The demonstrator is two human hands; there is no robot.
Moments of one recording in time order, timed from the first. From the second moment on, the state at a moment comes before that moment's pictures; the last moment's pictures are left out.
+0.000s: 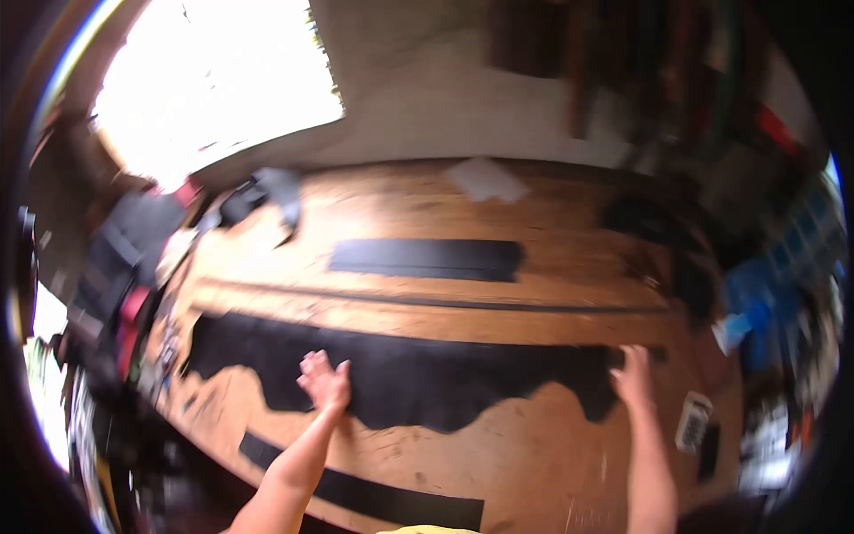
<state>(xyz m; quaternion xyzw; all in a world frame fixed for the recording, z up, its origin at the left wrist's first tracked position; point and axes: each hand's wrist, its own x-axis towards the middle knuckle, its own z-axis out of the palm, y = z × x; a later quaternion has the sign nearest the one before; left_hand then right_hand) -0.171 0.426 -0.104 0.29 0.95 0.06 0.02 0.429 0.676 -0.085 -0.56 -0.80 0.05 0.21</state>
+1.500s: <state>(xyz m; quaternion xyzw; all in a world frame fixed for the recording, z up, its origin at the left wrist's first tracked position) -0.174 0.428 -0.122 0.28 0.96 0.07 -0.02 0.484 0.821 0.044 -0.38 -0.89 -0.24 0.10</state>
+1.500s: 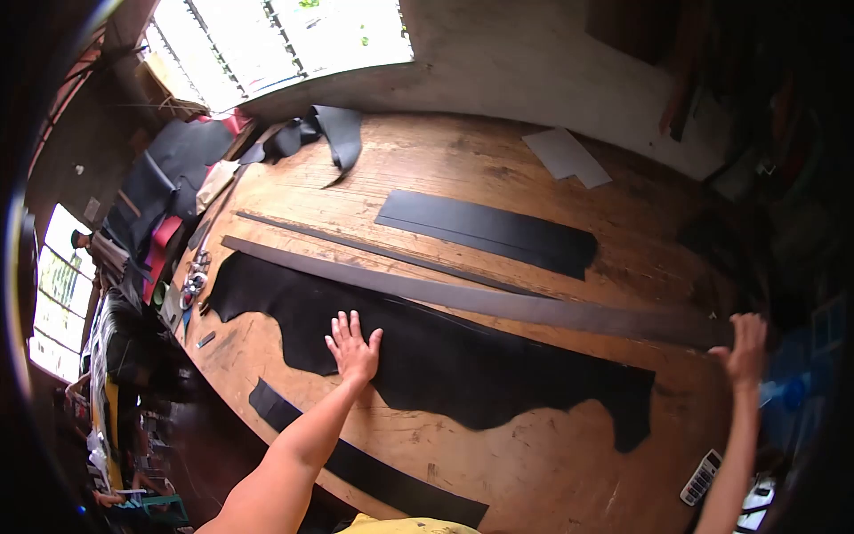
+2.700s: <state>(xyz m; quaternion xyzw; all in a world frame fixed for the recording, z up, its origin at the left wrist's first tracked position) -0.222 0.405 -0.095 0.40 0.90 0.12 0.08 0.494 0.876 0.302 -0.27 -0.82 -0.50 0.08</state>
